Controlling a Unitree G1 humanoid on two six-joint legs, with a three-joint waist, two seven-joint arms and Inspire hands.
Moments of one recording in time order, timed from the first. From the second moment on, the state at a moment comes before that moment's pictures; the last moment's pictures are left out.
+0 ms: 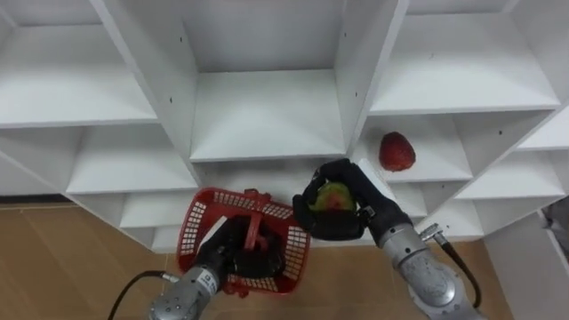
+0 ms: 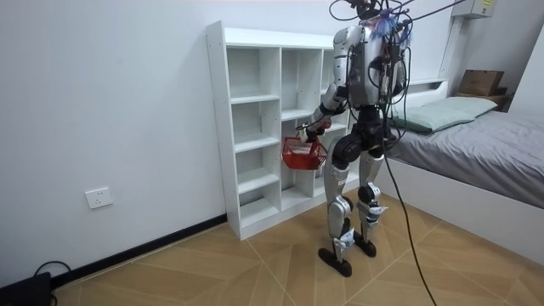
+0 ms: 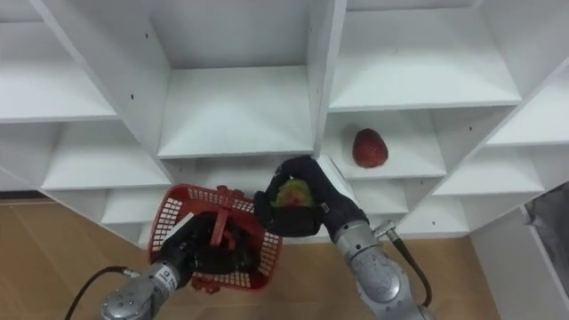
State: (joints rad) left arm 0.00 0.18 -0.28 0.60 -0.13 -0.14 -0.17; right arm 0.03 -0.26 0.30 0.24 -0.20 -0.22 0.04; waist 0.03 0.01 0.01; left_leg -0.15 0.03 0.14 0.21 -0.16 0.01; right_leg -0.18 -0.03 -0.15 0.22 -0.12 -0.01
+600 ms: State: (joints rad) left arm 0.02 0.20 -0.36 0.48 -0.19 -0.16 -0.23; right arm 0.01 -0.26 0.29 0.38 -0.20 -0.22 -0.06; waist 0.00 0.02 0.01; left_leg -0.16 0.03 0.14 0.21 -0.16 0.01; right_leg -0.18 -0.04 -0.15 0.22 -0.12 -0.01
